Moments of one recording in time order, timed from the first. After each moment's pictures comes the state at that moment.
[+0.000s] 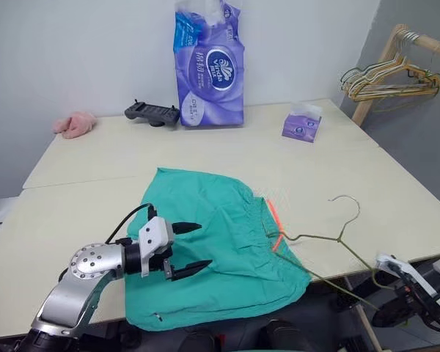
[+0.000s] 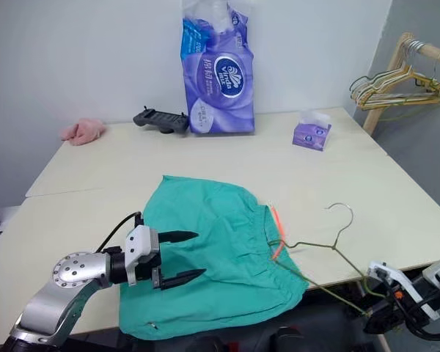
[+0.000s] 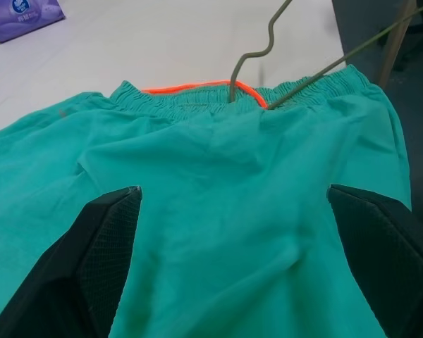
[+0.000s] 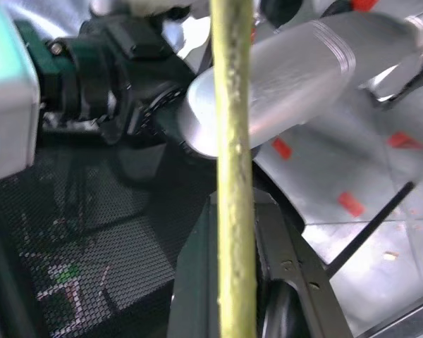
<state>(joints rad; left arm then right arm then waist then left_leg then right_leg) 0.05 0.72 -0.03 -0.28 -0.37 0.16 -1.03 -0.11 -1.27 0.38 -0.03 0.47 0.98 1.55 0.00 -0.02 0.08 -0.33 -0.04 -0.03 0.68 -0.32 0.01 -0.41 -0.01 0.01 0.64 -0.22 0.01</state>
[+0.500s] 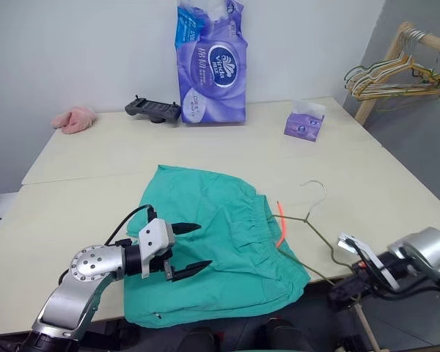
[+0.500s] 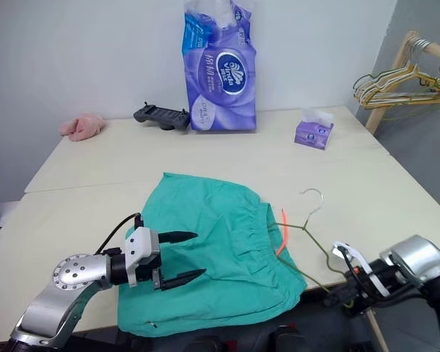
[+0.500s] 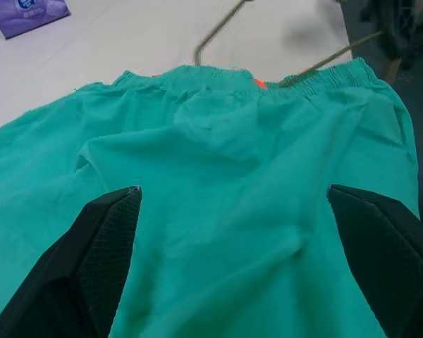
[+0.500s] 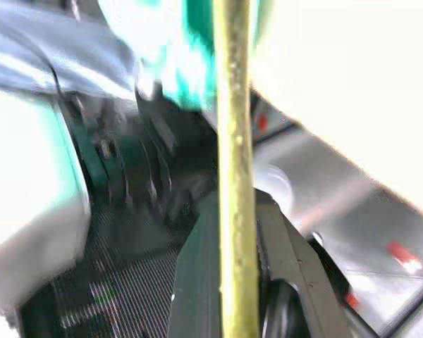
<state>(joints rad) 0.06 0.71 -0.03 -0.30 -0.35 0.14 -1.01 -0.42 -0.95 0.45 0.13 0.48 1.26 1.46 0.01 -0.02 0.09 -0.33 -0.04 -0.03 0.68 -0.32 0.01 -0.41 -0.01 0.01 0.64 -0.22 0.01</state>
